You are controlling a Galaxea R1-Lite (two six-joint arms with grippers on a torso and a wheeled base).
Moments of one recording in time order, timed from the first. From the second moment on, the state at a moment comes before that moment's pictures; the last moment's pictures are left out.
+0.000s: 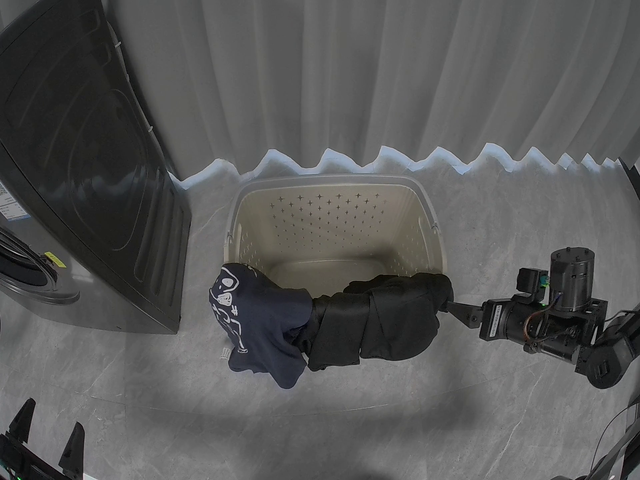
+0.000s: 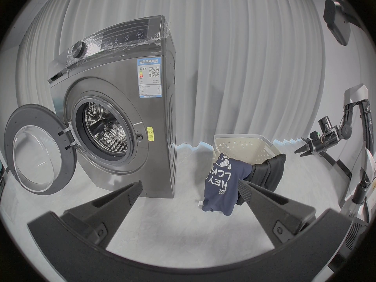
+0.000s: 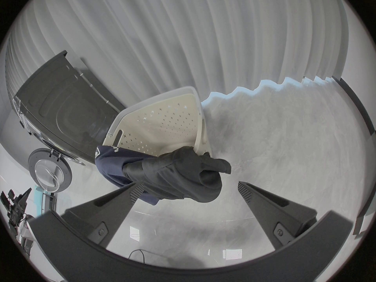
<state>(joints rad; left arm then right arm) -0.01 0.02 -0.02 0.00 0.01 -0.04 0.38 1.71 -0.45 -0.85 -0.03 0.29</state>
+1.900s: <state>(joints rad) -0.01 0.02 -0.02 0.00 0.01 -0.04 0.56 2.08 -0.71 -0.95 -0.18 0.53</state>
